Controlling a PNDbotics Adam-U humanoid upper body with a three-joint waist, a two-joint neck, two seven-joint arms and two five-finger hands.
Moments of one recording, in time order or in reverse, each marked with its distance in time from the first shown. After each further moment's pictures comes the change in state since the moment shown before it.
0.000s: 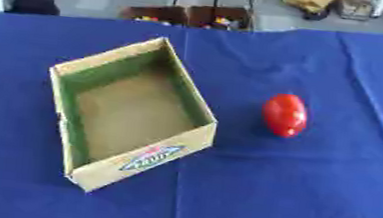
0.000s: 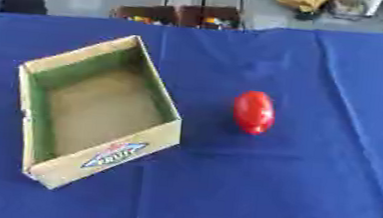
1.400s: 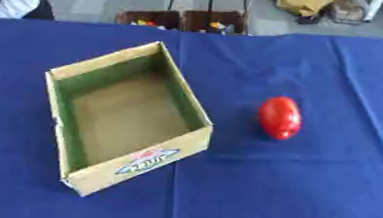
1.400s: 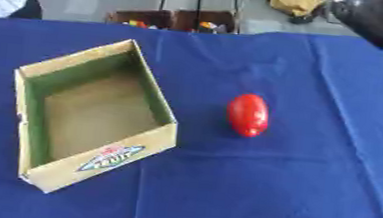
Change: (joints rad) left arm 0.009 0.000 -0.002 0.000 0.002 0.020 -0.012; right arm -0.286 -0.041 0.215 0.000 0.200 0.475 0.574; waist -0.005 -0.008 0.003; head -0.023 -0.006
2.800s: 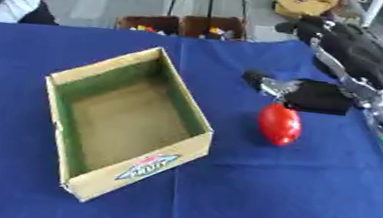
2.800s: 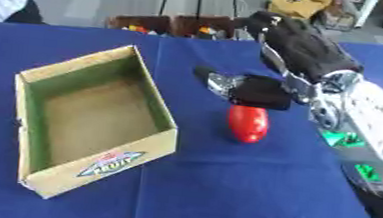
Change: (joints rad) left arm -0.007 -0.001 -0.011 0.000 0.008 0.002 -0.014; right arm 0.031 0.097 0.183 0.013 0.230 0.172 0.542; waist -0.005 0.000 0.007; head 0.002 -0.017
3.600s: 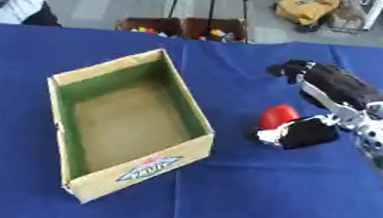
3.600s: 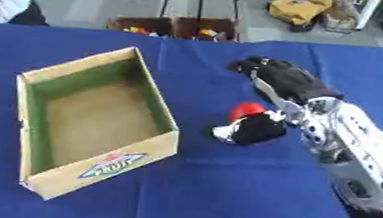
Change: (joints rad) left arm -0.003 0.000 0.000 0.000 0.000 0.001 -0.001; right arm 0.055 0.024 0.014 0.042 -0.073 0.046 0.128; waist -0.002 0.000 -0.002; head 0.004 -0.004
